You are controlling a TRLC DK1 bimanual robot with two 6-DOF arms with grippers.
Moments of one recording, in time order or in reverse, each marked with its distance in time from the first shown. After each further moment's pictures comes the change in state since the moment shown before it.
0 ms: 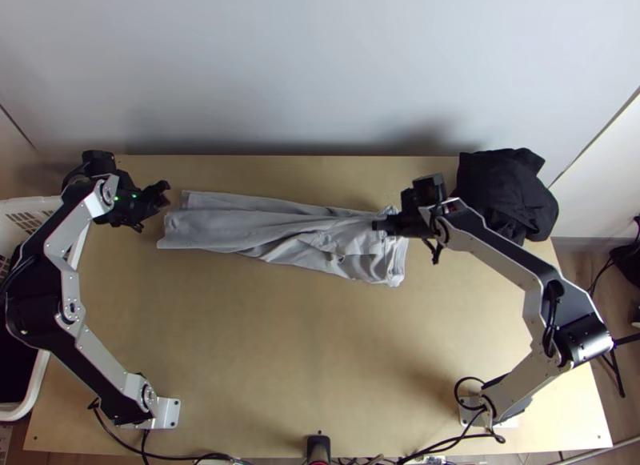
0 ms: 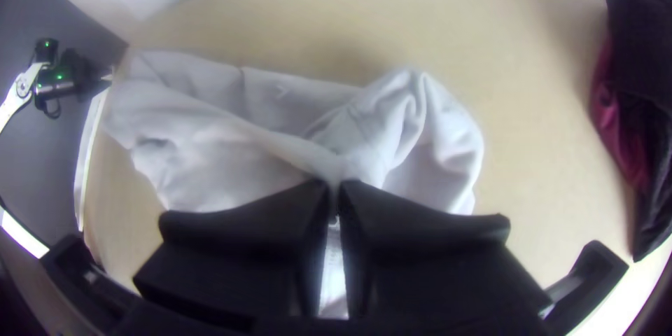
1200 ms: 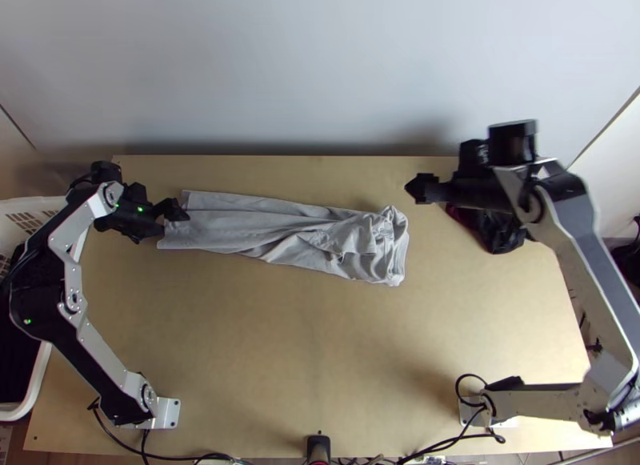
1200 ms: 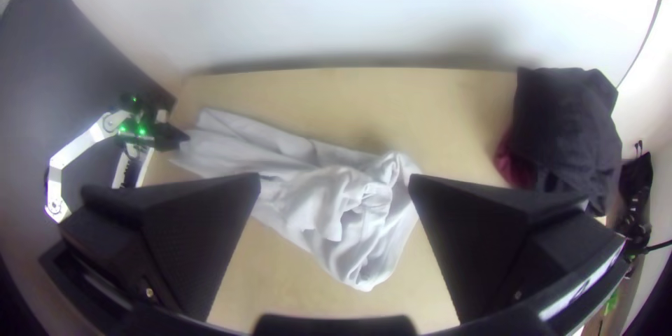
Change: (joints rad) left arm 0.027 0.055 -0.005 -0.158 0.189 0.255; right arm -0.062 -0.300 0.451 -0.598 -0.010 -0.019
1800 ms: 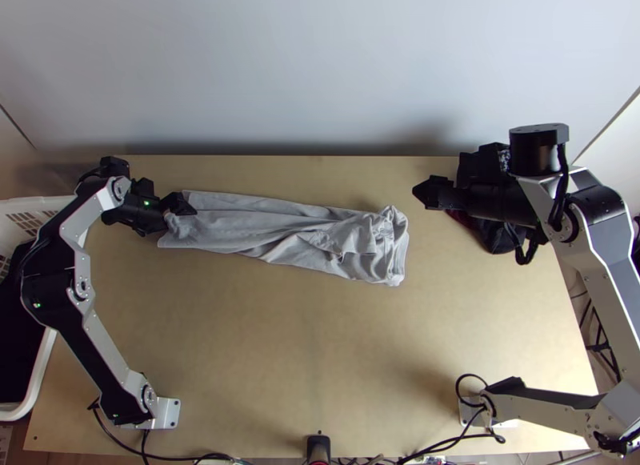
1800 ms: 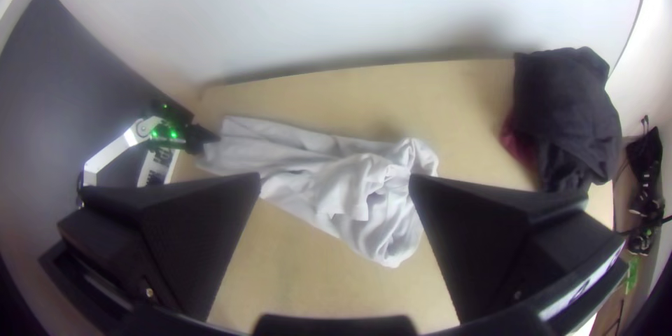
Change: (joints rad) left arm -0.034 0.128 0.090 -0.008 0.086 -0.026; right arm 0.028 -0.098 0.047 -0.101 -0.007 0.113
